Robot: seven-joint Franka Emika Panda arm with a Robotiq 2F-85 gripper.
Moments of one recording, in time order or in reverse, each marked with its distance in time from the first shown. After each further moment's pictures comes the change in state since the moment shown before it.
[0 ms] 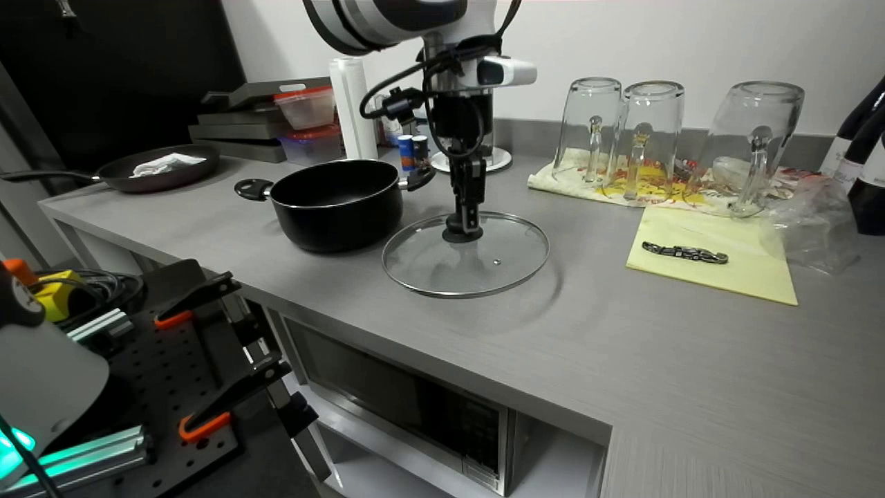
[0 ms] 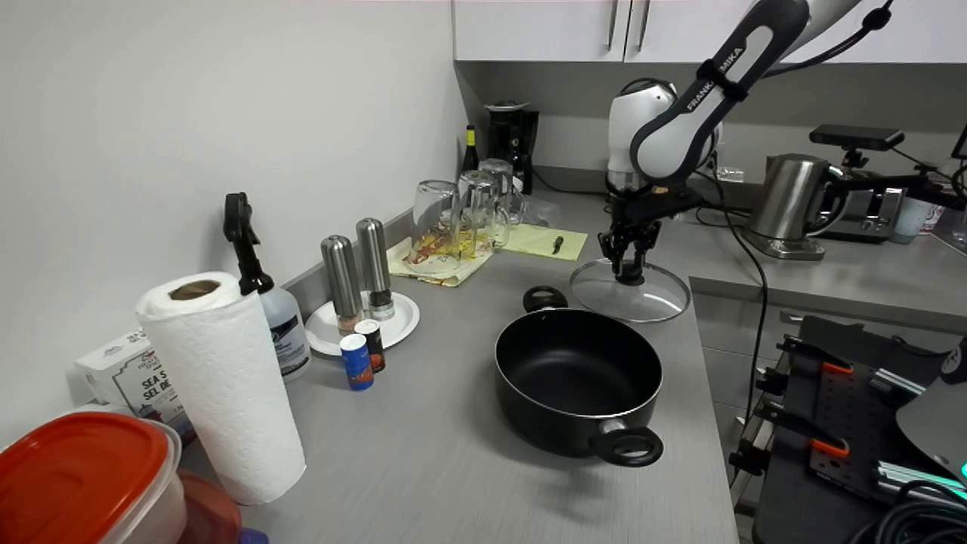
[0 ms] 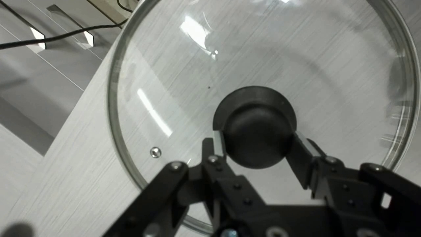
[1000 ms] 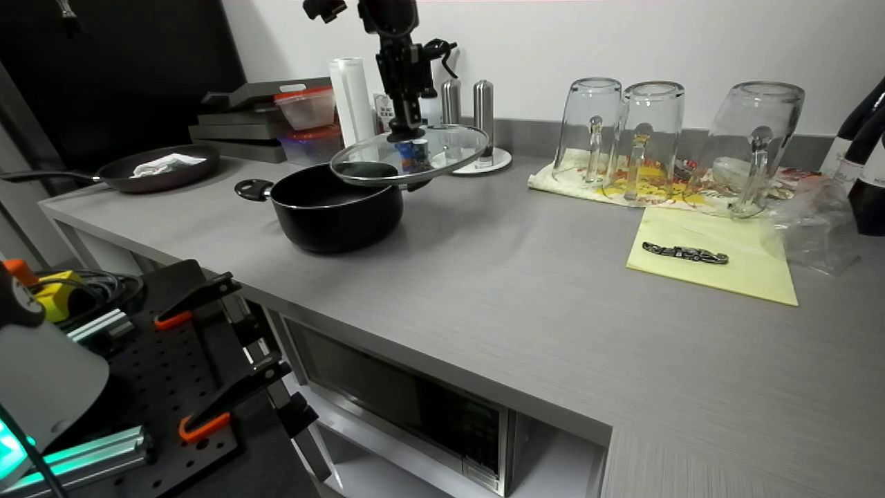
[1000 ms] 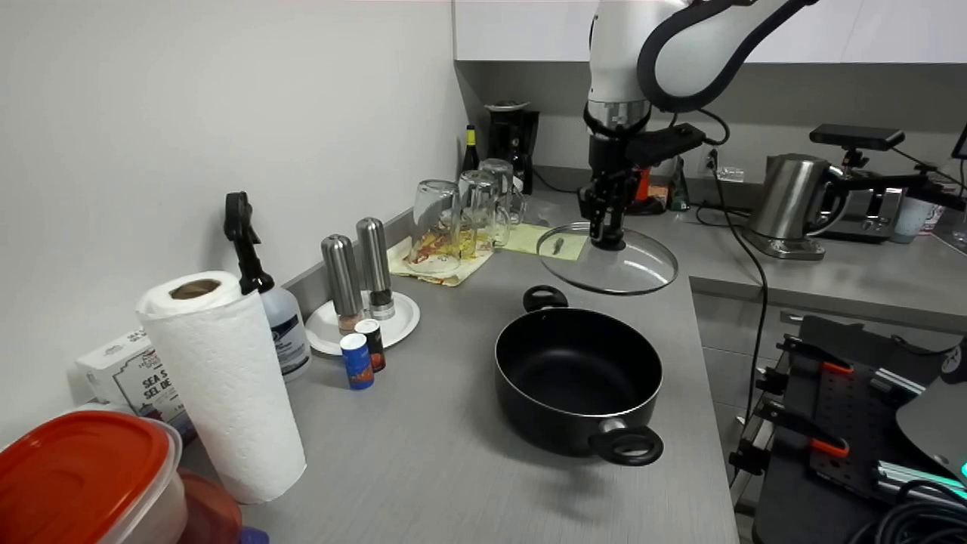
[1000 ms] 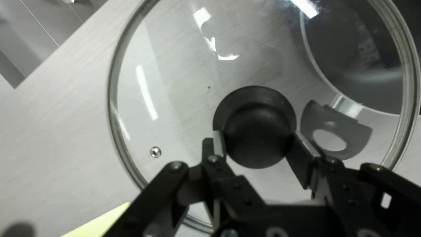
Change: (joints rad) arm 0.102 -0.280 0.147 -0.018 -0.003 -0.205 -0.054
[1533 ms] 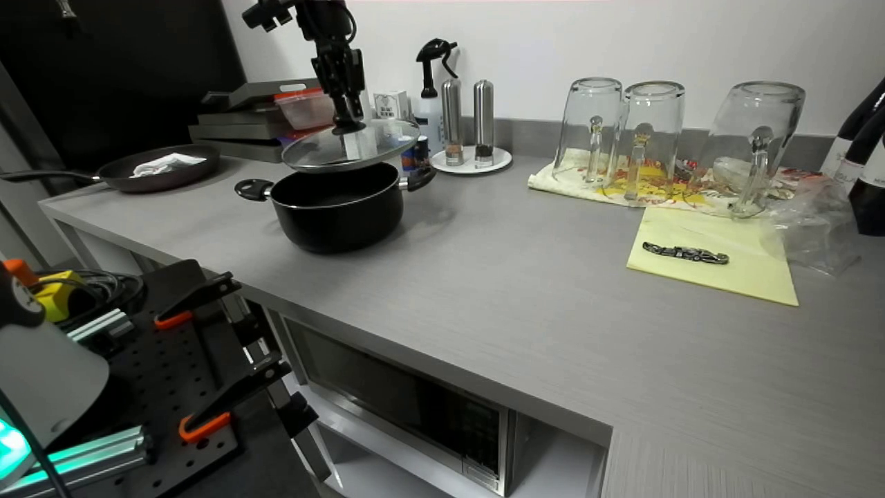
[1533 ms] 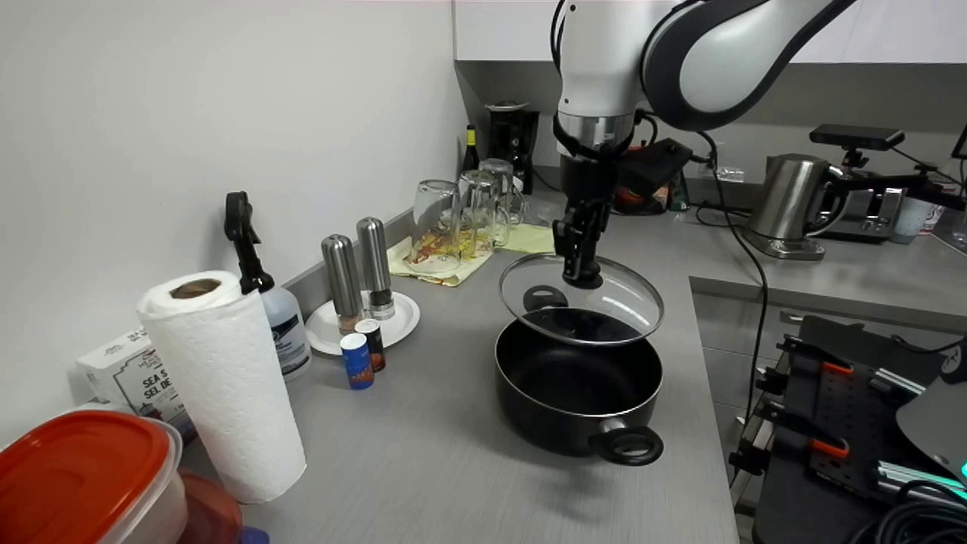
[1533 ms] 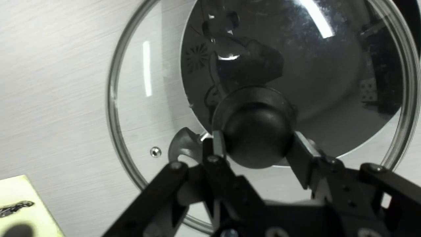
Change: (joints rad) arm 0.157 0.012 0.123 -0.002 0.001 0.020 0.000
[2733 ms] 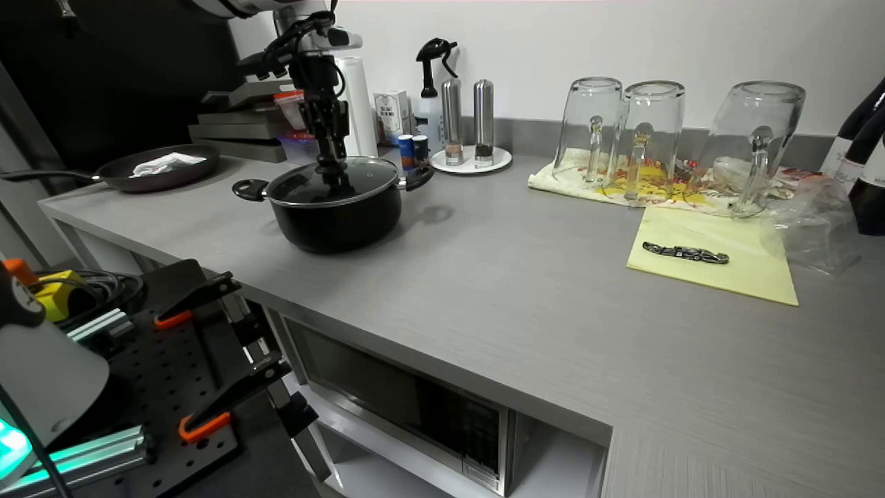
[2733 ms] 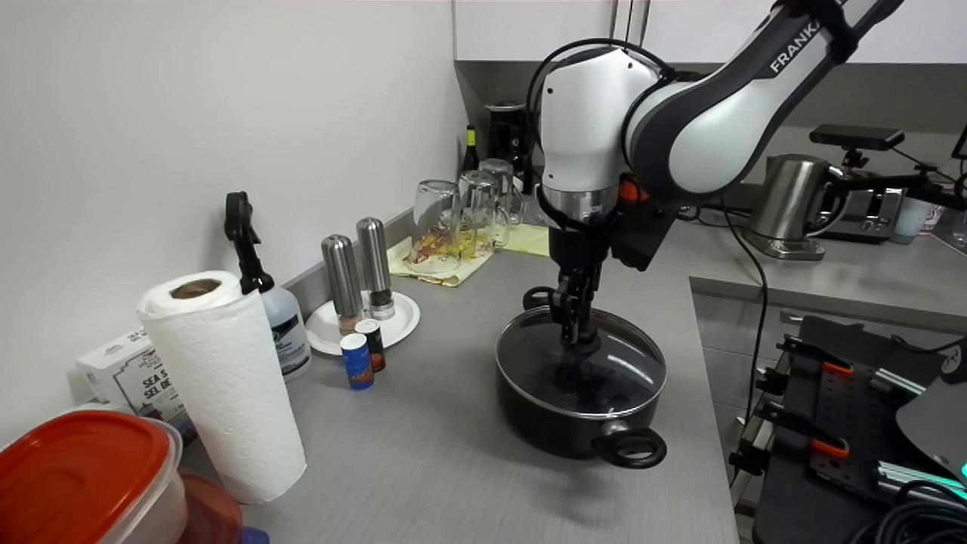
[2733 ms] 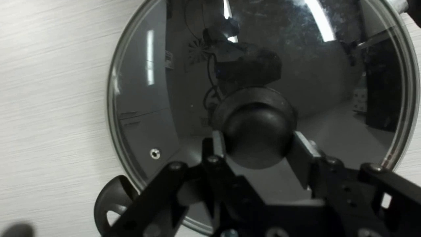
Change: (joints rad) arm 0.041 0.165 0.048 0.004 -0.003 0.081 0.004
